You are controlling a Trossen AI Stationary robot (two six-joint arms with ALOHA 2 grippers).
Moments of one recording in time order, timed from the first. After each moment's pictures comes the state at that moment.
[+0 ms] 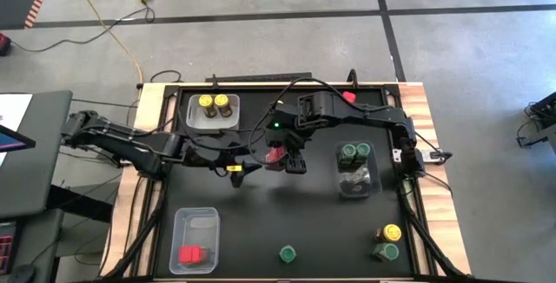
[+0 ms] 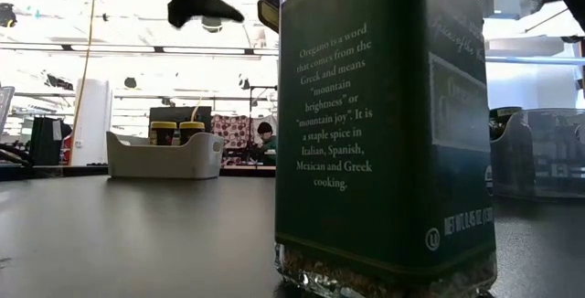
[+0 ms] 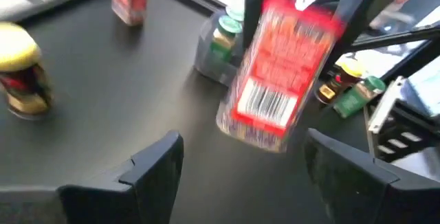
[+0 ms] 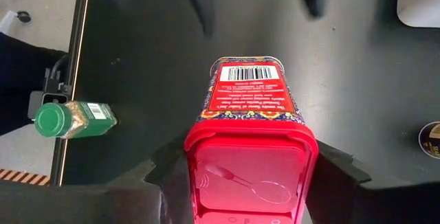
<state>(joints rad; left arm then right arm) -0.19 1.16 0.92 -0.17 -0.33 -0.55 -0.01 2.04 2.30 -1.37 -0.21 -0.06</state>
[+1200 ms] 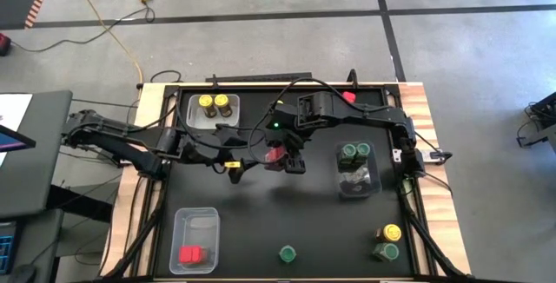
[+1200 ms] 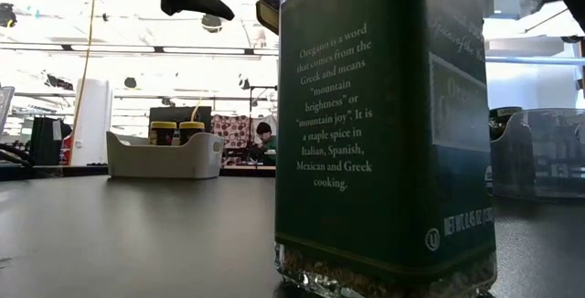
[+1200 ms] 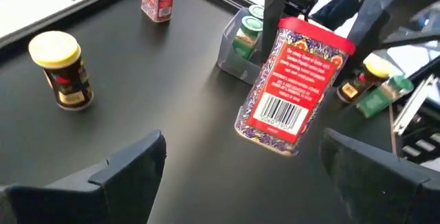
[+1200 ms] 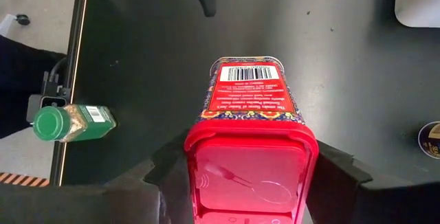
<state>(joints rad) -0.19 1.16 1.04 -0.38 -0.40 -0.57 -0.01 2.04 2.30 -1.36 -0.21 -0.05</state>
